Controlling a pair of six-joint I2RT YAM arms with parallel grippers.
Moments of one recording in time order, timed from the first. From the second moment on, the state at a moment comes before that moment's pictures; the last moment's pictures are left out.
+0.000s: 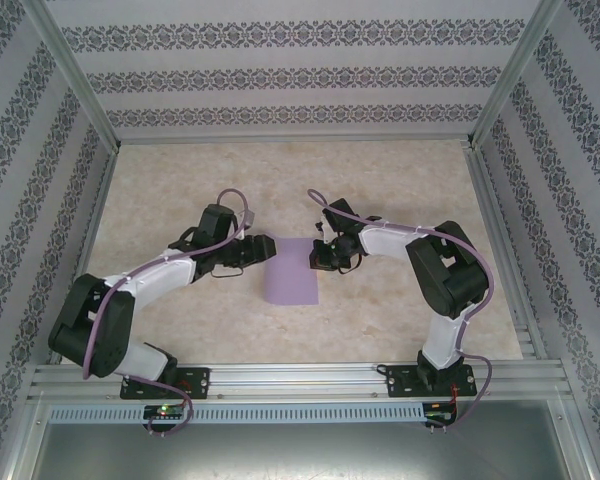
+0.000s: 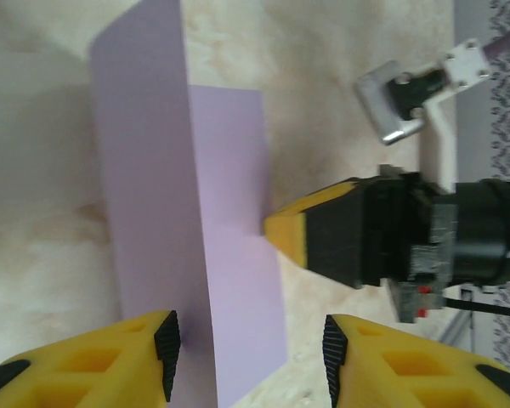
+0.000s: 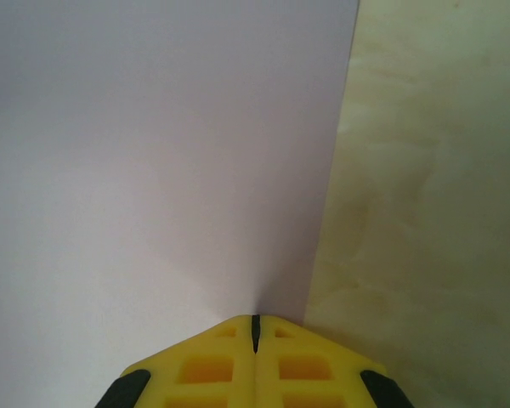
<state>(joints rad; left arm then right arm) -0.40 1.45 0.75 -0.07 0.52 -0.71 0.53 1.85 1.04 -0.37 -0.43 0.54</state>
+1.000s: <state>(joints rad) -0.48 1.64 0.84 0.03 0.51 -0.78 0.50 1.76 0.89 0.06 -0.72 0.79</state>
